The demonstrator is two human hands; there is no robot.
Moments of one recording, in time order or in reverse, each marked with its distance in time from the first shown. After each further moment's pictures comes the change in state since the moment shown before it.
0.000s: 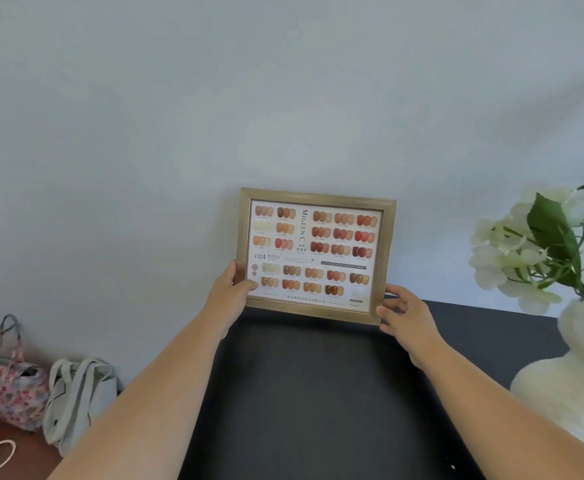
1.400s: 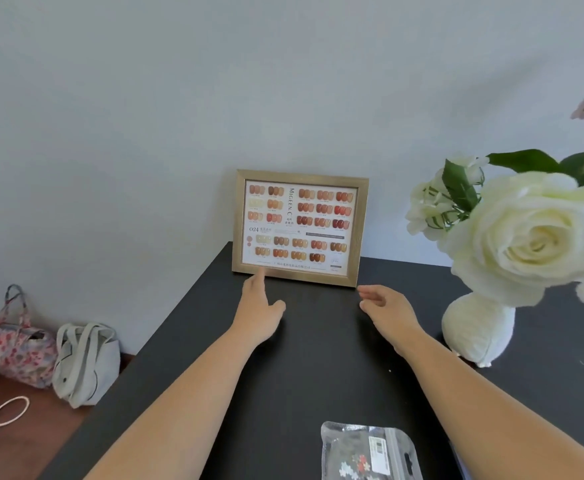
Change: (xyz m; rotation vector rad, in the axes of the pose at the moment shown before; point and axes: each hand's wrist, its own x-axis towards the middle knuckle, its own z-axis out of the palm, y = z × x) left_hand -0.137 -0.011 0.066 0.408 -0.089 0.048; right_hand -0.087 0.025 -0.039 -0.209 -0.063 -0.019
